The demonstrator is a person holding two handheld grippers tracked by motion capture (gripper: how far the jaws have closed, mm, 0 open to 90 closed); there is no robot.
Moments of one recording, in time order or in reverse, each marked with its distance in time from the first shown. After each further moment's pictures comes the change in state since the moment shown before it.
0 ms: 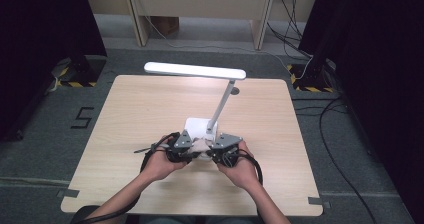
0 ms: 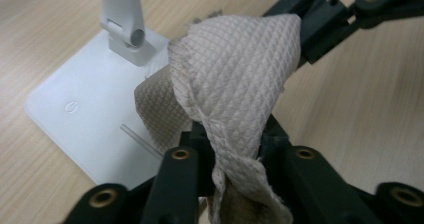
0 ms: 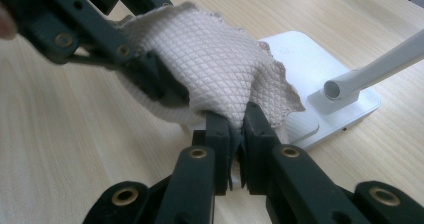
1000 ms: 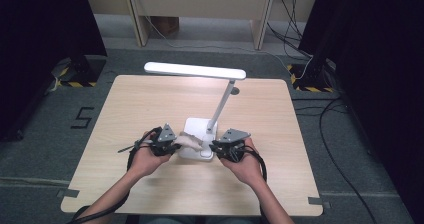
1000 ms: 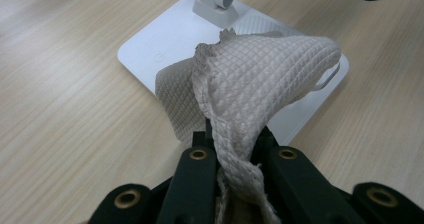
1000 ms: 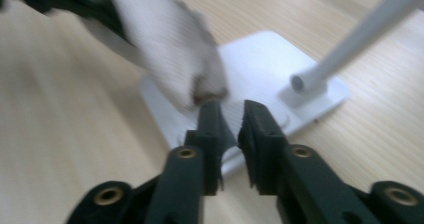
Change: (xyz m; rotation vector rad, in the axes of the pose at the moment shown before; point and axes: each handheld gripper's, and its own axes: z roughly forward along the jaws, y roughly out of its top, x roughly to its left) left arm 0.035 -0.027 -0.024 0.018 0.131 -0.065; right arm -0.019 -0.004 -0.005 -0.030 -0.028 0.078
